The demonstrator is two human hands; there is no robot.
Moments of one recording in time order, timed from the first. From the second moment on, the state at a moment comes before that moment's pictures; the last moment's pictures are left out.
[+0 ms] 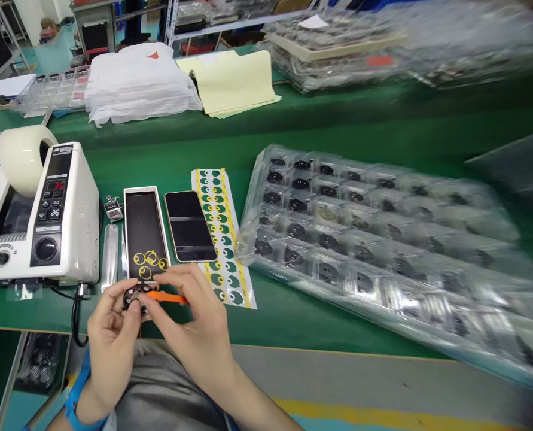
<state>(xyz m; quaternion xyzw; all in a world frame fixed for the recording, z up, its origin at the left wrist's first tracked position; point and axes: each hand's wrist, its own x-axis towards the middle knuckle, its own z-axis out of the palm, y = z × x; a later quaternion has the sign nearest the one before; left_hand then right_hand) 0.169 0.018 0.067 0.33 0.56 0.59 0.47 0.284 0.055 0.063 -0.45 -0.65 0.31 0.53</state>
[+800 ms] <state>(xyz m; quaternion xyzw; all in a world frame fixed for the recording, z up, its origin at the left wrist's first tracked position) 0.153 0.032 0.066 0.36 0.58 0.55 0.47 0.315 0.037 0.069 -0.35 -0.76 0.14 0.53</state>
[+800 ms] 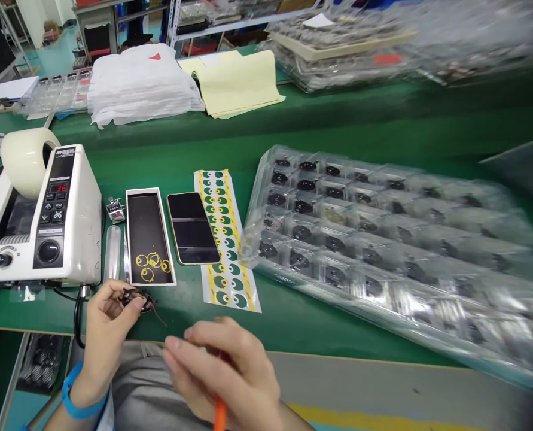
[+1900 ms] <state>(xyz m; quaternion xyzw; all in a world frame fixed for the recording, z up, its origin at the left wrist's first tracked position) 0.165 0.012 0.069 0.50 0.59 0.56 0.29 0.297 0.072 0.055 -0.26 -0.82 0.05 0.51</state>
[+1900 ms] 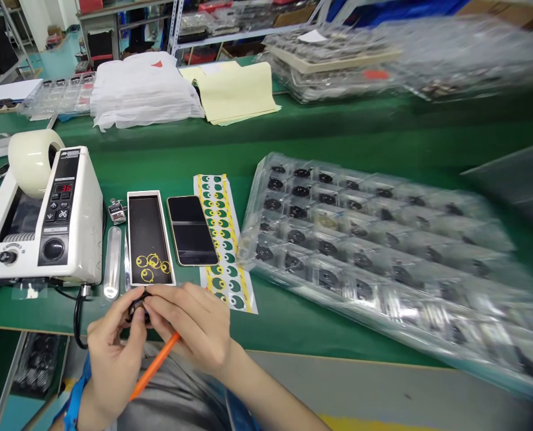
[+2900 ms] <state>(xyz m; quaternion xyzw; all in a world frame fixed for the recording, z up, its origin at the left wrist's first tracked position) 0.143 0.027 0.073 0.38 0.51 0.49 0.60 0.314 0.063 0.066 -0.25 -0.84 0.36 0.33</state>
